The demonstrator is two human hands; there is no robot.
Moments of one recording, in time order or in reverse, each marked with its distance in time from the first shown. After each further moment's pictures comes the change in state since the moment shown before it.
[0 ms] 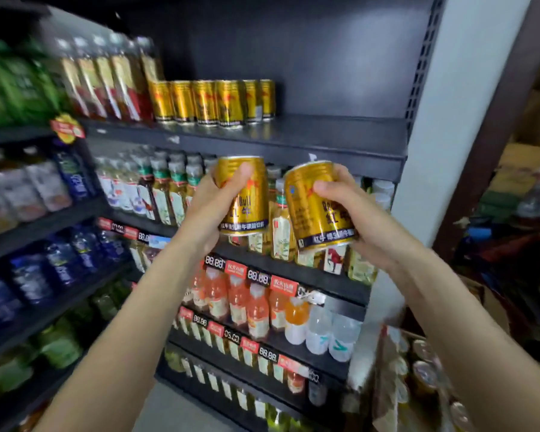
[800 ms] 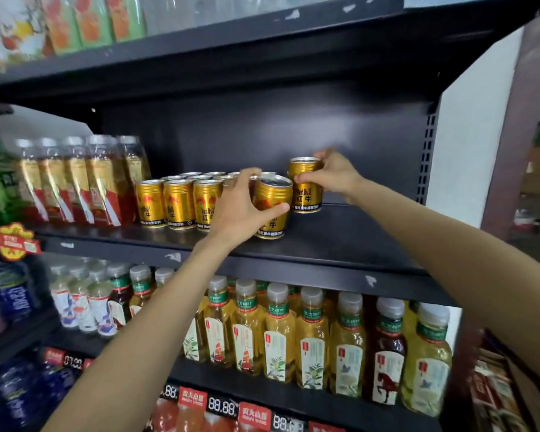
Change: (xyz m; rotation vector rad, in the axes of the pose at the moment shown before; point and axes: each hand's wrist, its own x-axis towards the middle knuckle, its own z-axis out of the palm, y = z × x) left_hand 0.237 0.031 -0.028 0.825 -0.031 0.513; right_hand 0.290 -0.084 -0.029 -0.761 0.472 -0.147
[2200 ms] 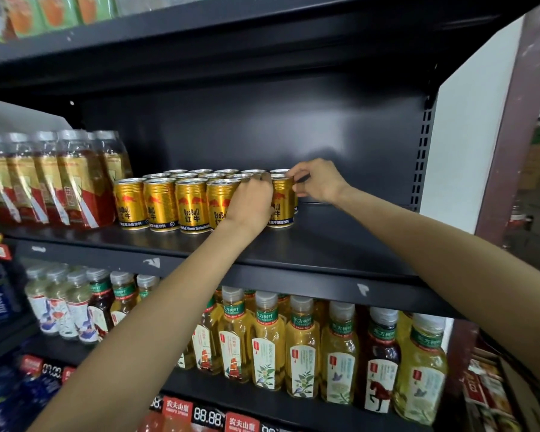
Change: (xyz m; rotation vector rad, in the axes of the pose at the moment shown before) left_hand 0.045 0.014 0.047 0.650 -0.129 0.123; right_hand 0.019 0.023 0.010 -0.212 -0.114 -0.097
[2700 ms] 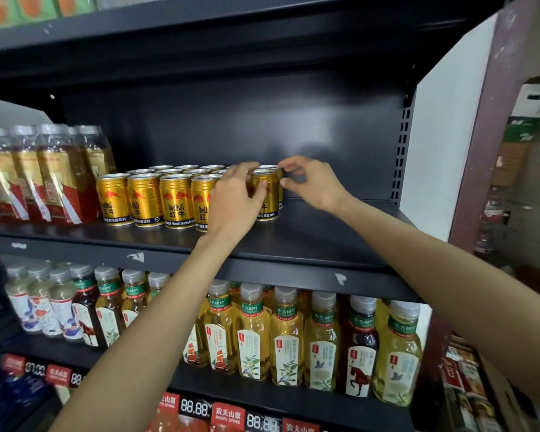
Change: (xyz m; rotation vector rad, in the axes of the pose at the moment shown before) left_hand -0.027 0.004 -0.003 -0.581 0.368 -0.041; right_hand -0.038 0.001 -0.009 -0.104 0.149 -0.158
